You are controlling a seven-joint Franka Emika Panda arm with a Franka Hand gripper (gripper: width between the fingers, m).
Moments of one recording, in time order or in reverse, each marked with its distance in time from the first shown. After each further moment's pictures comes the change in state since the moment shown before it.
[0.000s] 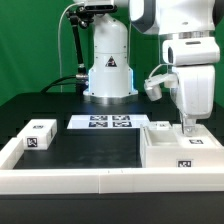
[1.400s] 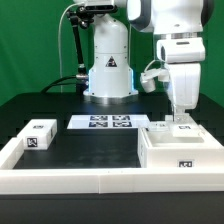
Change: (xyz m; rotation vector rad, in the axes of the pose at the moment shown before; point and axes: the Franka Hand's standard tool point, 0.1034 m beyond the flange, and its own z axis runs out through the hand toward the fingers) arm -0.003 -0.068 -0.004 0.046 -0.015 -0.005
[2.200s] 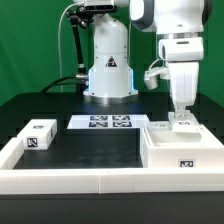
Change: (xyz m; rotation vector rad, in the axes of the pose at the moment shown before) arm 0.006 -0.040 0.000 0.002 -0.002 0.049
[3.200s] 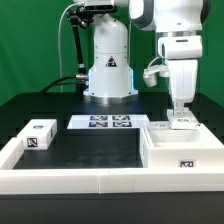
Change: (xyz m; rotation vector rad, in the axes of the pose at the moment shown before) arm -0.001 -0.009 -0.004 -0.003 -0.004 -0.009
